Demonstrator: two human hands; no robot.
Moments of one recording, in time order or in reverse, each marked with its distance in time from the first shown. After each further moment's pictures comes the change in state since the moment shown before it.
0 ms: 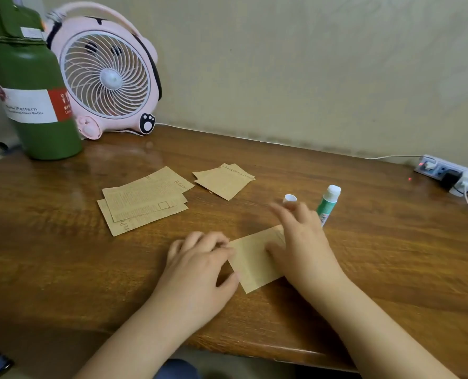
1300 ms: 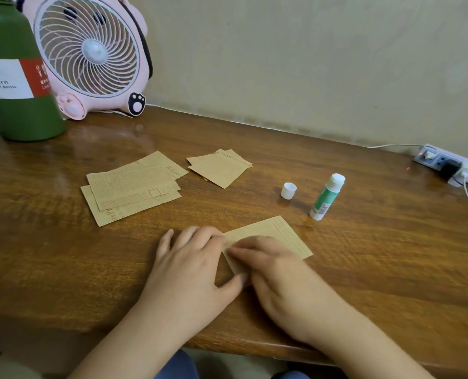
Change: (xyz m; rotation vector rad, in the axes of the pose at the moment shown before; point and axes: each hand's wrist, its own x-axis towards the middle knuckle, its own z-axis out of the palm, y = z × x) left_hand -0.003 -0.006 0.012 0.020 0.033 -0.015; right_hand -0.036 -0.016 0.002 0.232 -0.281 -0.333
